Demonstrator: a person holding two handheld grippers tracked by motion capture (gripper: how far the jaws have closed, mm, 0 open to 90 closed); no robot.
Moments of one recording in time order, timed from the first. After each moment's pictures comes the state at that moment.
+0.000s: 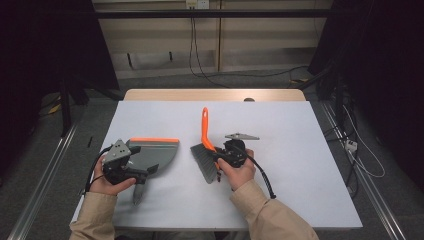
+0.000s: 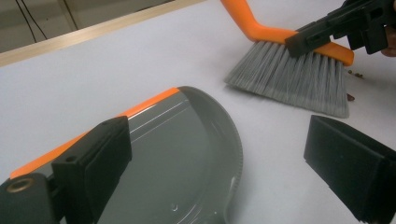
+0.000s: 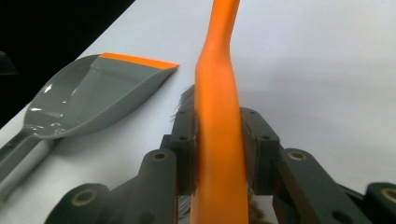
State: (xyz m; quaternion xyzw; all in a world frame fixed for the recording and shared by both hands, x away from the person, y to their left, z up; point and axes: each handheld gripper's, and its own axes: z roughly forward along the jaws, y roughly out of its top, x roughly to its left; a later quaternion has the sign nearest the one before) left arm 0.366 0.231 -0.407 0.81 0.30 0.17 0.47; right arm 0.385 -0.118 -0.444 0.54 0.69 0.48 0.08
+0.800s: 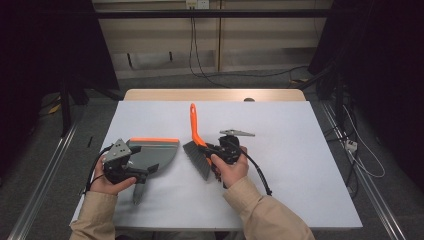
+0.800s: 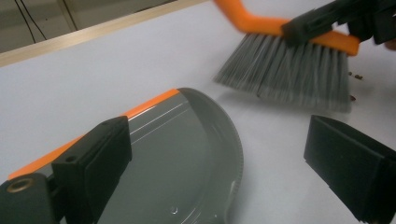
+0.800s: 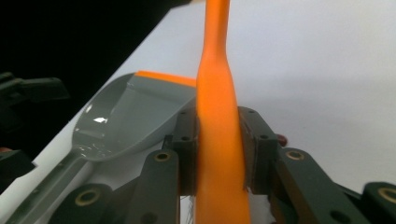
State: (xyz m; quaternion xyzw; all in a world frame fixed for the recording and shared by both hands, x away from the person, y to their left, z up) left arm 0.367 0.231 -0.407 0.81 0.30 0.17 0.47; right arm 0.391 -0.096 -0.431 0.53 0.67 0.51 0.04
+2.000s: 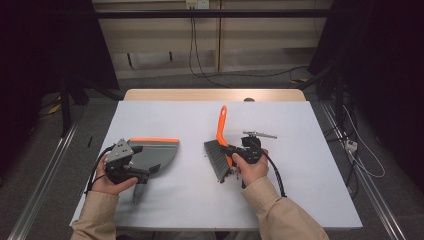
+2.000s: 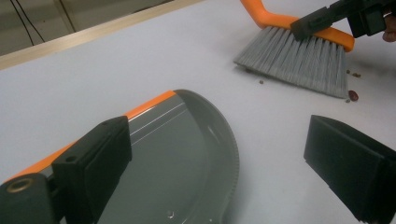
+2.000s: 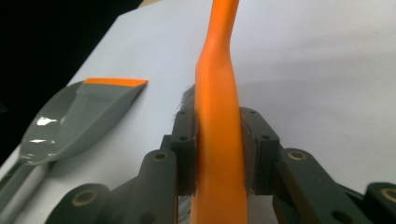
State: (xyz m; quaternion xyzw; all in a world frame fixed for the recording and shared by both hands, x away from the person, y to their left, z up) left arm 0.367 0.226 -0.406 0.82 0.30 0.17 0.47; right arm 0.390 -0.157 -0.445 0.59 0.64 0.49 0.05
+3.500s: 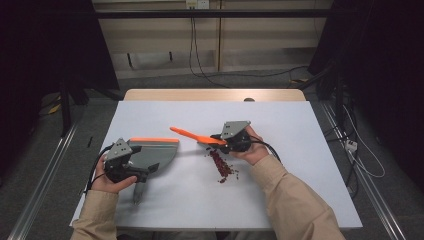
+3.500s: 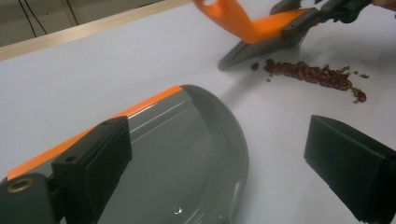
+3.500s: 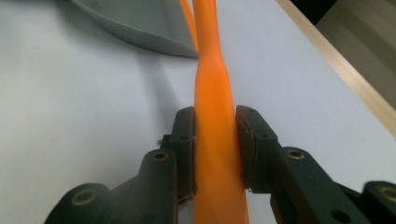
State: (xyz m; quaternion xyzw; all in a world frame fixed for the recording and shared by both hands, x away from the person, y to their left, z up) left arm 0.371 0.231 -0.409 0.81 0.31 0.16 0.47; right arm 0.439 -0.142 -0.430 0.11 0.87 0.43 0.18
